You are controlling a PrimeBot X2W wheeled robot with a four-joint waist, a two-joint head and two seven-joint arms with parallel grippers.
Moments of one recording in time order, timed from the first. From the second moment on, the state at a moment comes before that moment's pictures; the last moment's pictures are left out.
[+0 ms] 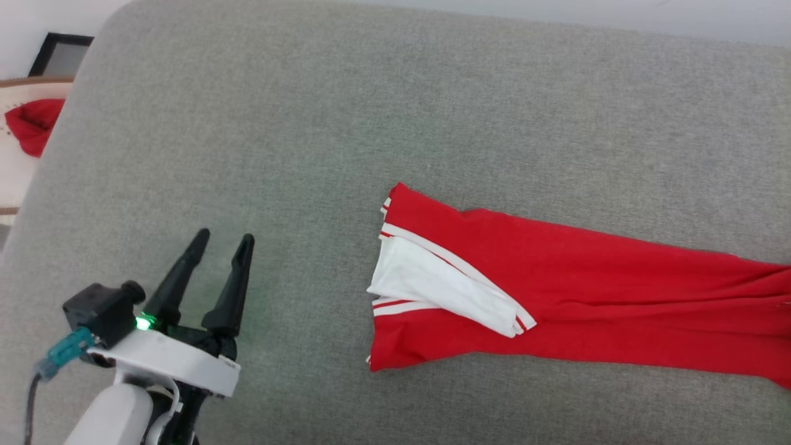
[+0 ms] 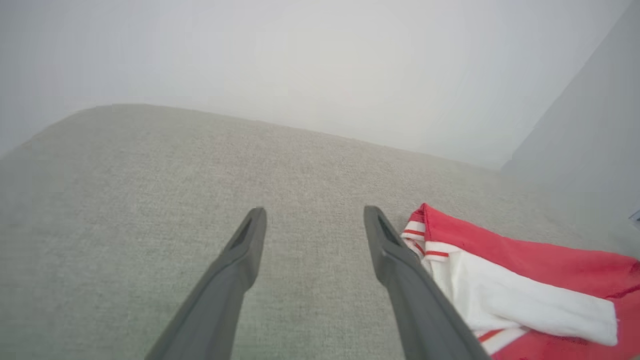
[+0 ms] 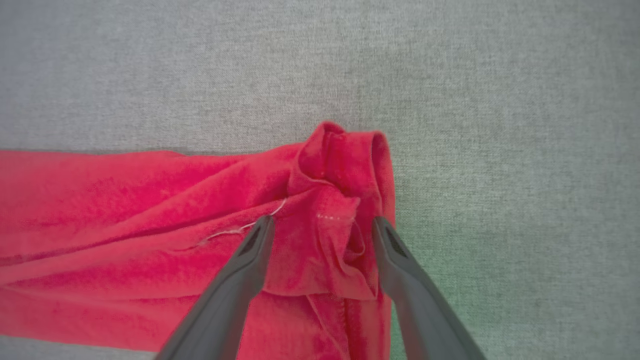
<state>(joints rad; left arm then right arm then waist) -0.26 0.47 -0.31 0.15 -0.77 -0.12 -0.26 -0.14 -0.44 -0.33 -0.01 0.59 0.13 0.82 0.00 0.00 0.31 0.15</state>
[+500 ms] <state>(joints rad) -0.23 0.33 -0.17 0.11 -0.52 -0.13 -0.26 -0.26 -0.29 -0.48 0.00 0.44 0.13 1.07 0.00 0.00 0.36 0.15</state>
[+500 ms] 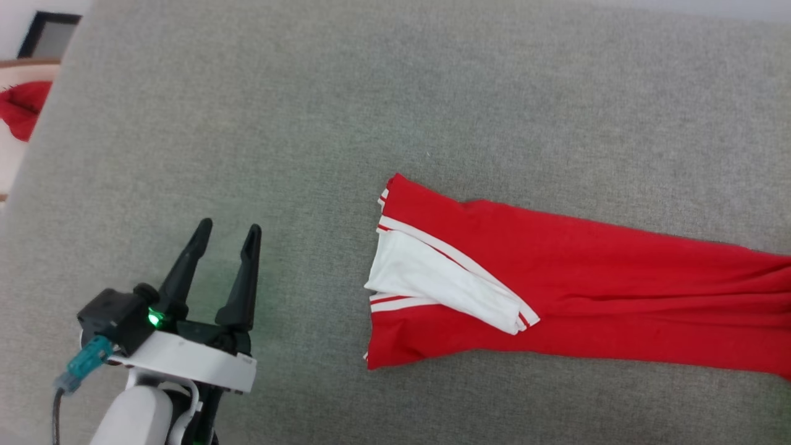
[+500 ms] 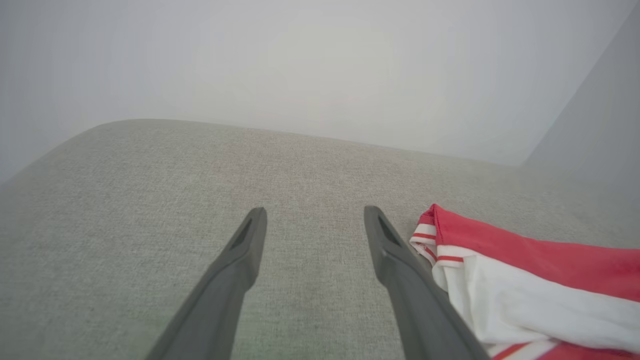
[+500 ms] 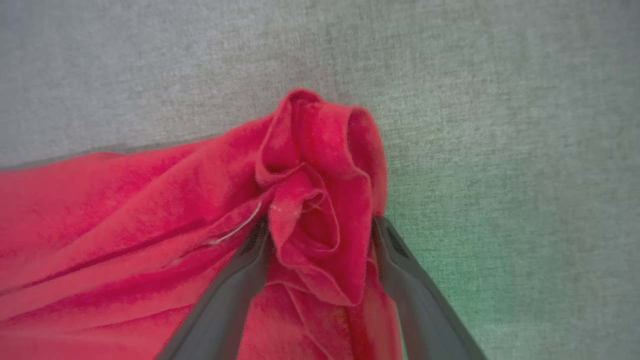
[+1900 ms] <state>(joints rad) -0.24 0.37 -0.16 0.10 -0.54 -0.13 -0.26 -0.33 -0.40 -0.70 0.13 0.31 0.13 0.71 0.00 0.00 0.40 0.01</state>
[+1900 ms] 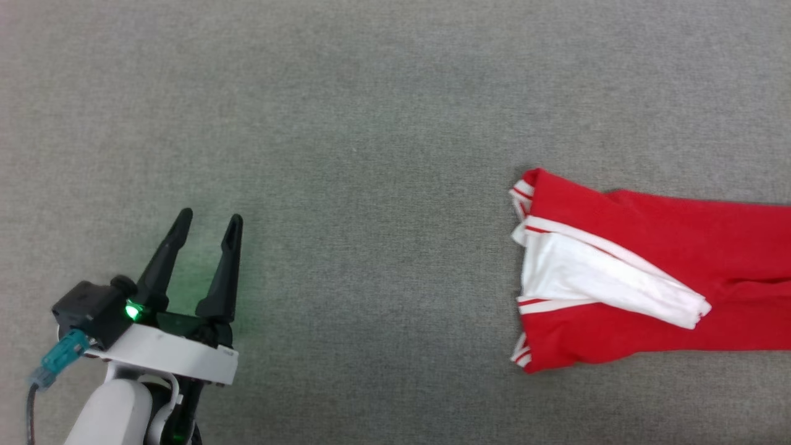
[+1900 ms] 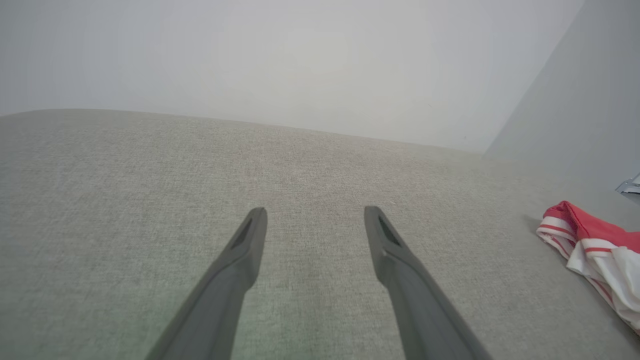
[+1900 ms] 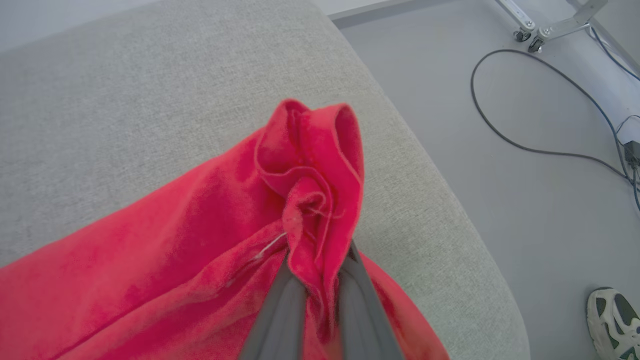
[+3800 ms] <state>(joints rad) -0.21 0.28 -0.17 0.17 -0.56 -0.13 -0.26 -0.31 -0.21 0.21 -0.01 0.46 0.13 0.59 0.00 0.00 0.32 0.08</state>
